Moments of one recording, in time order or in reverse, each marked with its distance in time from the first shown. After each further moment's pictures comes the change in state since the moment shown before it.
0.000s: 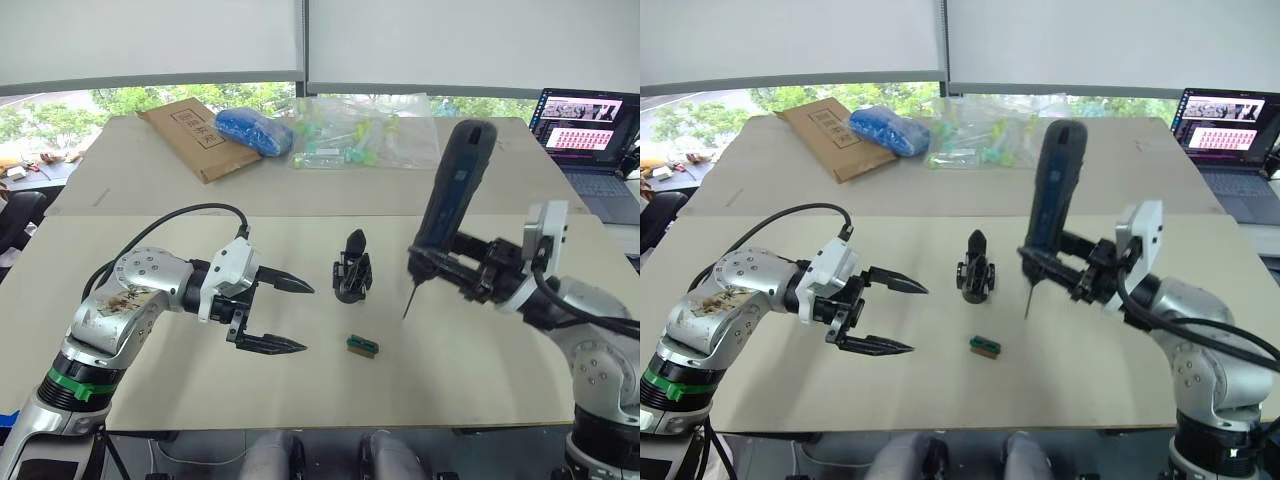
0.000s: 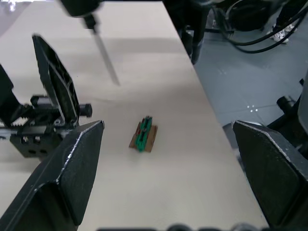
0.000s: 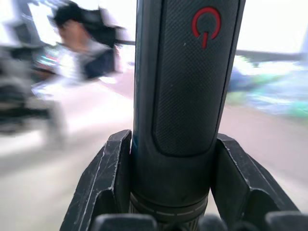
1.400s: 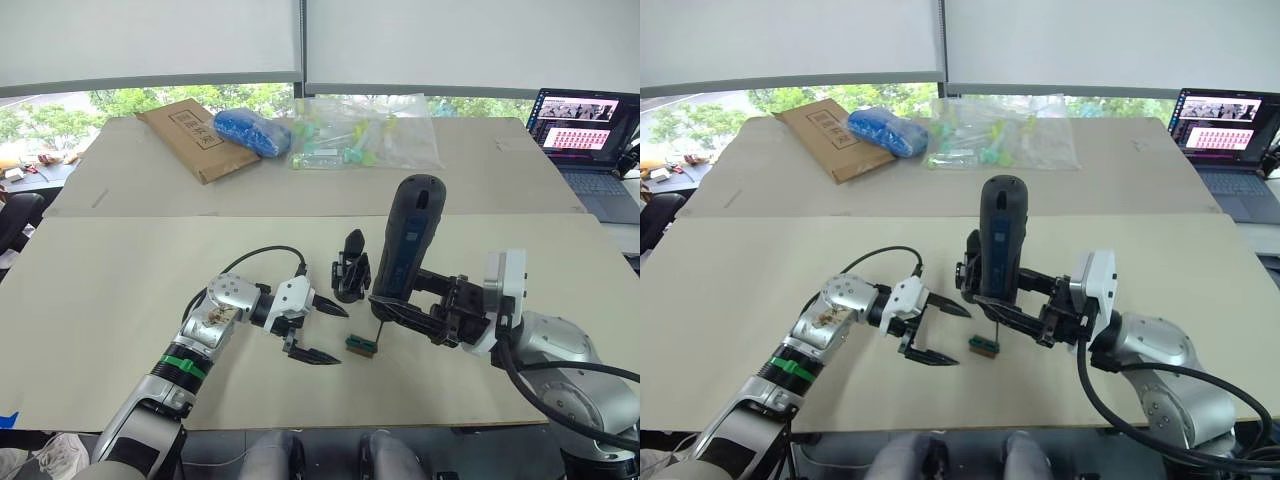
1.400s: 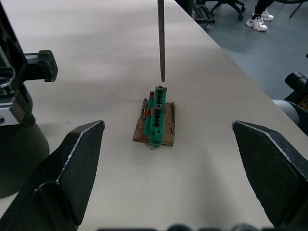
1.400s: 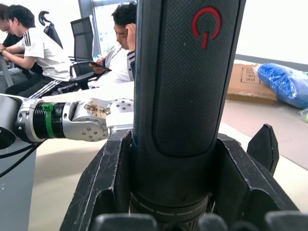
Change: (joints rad) left arm -0.101 -0.348 -0.201 0.546 0.313 -0.425 -0.087; right arm 0.133 -0.037 0.217 -0.084 -0.051 -0.275 -0.001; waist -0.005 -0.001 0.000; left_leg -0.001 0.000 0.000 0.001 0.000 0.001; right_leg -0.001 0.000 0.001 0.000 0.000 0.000
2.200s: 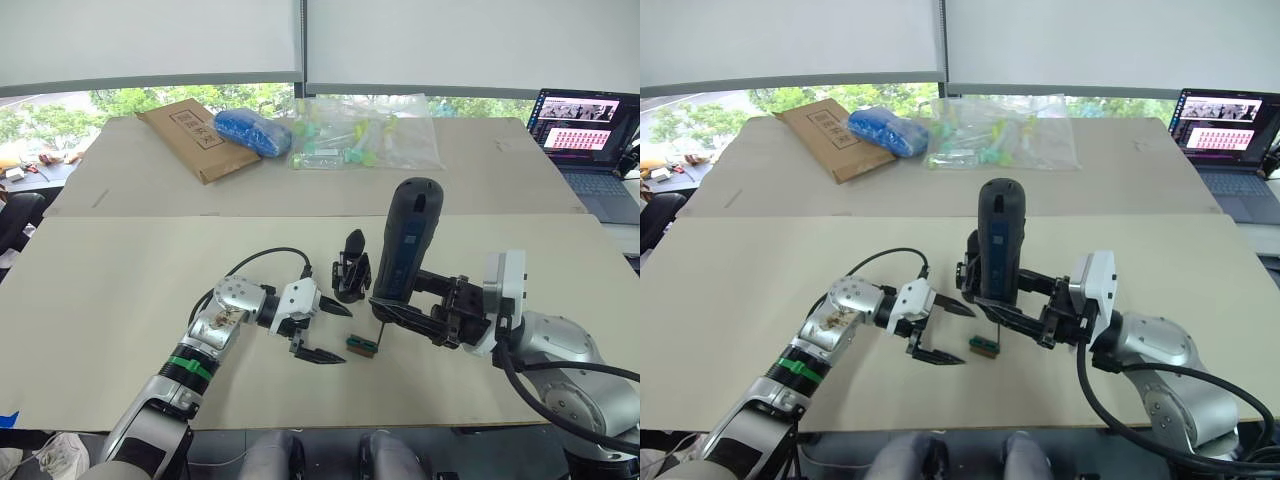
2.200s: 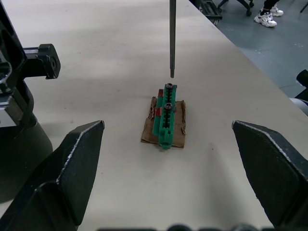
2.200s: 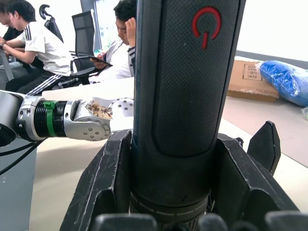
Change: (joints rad) left arm 0.000 -0.034 0.000 0.022 0.040 -0.017 0.033; right arm -0.005 -0.017 0.009 0.007 -0.008 -0.034 0.007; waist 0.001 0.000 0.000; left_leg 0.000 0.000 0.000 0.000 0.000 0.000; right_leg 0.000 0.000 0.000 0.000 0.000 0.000
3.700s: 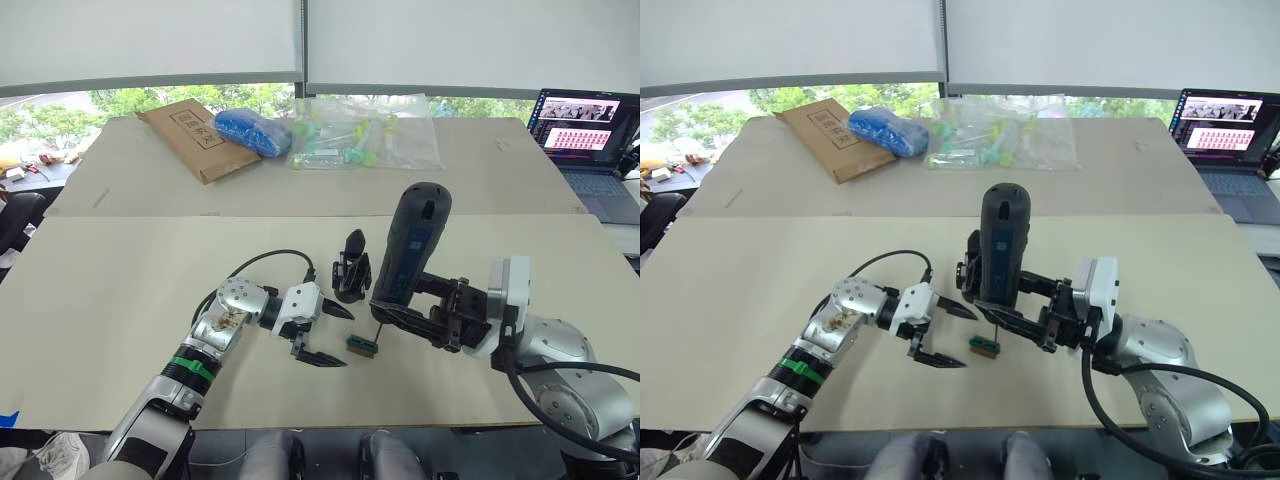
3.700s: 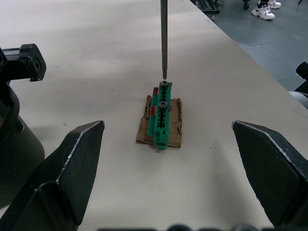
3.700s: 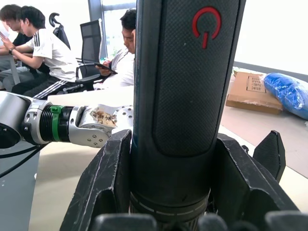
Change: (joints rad) left arm 0.000 -0.008 -0.013 0.010 0.017 -0.036 -0.003; right arm 0.013 -0.008 0.029 0.034 0.009 -0.093 0.011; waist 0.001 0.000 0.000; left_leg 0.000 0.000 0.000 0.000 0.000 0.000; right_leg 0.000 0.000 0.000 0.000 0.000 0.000
